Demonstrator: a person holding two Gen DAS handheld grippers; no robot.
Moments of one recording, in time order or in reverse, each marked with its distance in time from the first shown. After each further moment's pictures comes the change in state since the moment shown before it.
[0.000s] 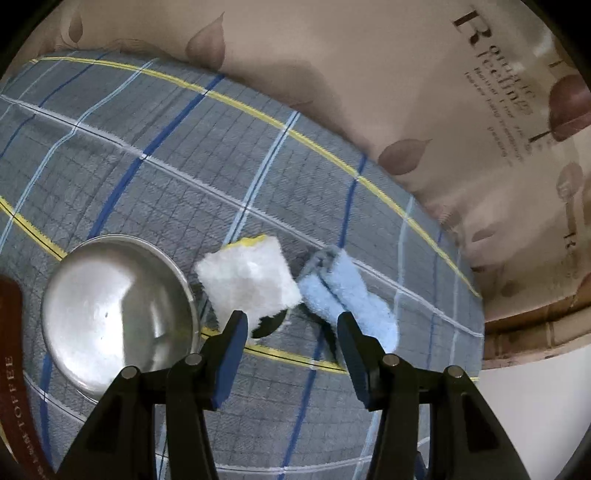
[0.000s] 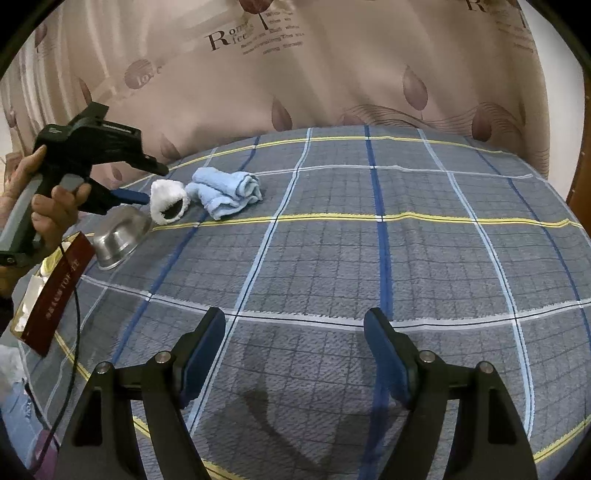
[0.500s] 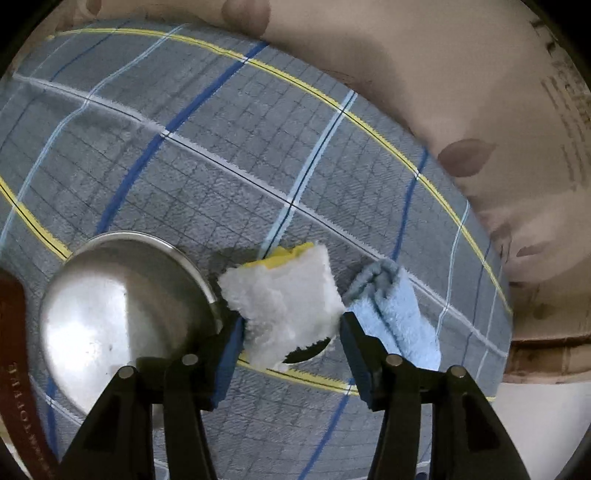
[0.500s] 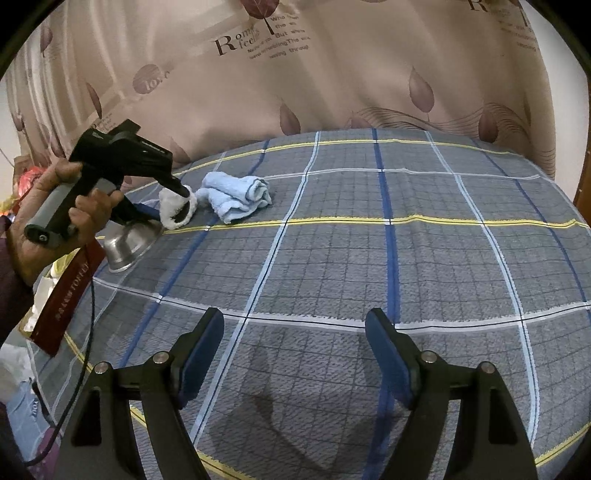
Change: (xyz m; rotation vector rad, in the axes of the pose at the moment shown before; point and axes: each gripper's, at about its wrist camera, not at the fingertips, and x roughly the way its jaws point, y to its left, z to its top) left arm 0.030 0.016 0.023 -0.101 0.086 0.119; right arm -0.005 -0.001 -0.001 0.002 -0.016 0.044
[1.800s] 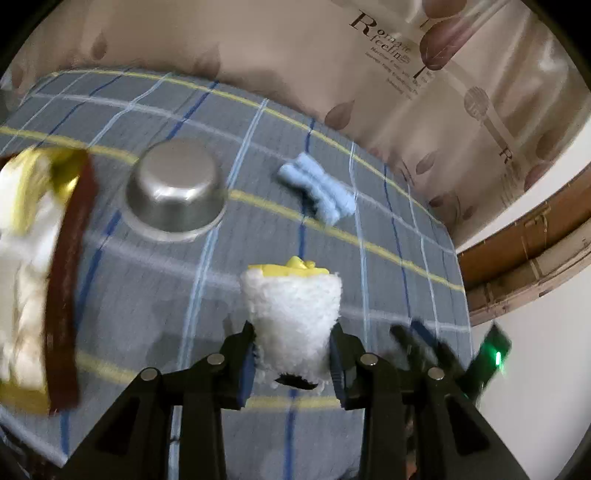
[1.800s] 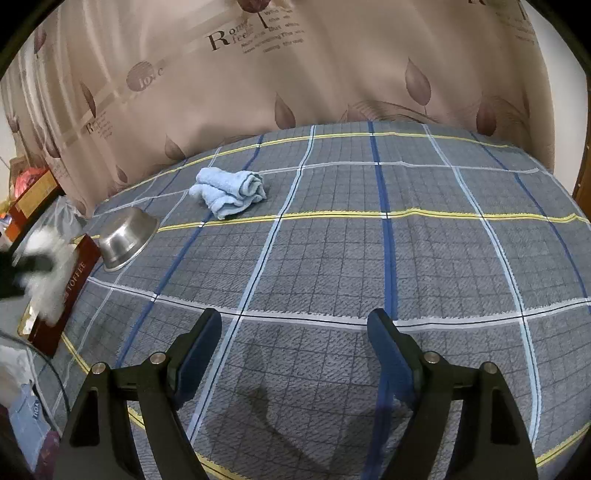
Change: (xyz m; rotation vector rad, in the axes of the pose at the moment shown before) left arm -0.123 0.045 -0.193 0.266 -0.157 -0.198; right arm 0.003 -0.002 0.001 0.013 0.024 -0.012
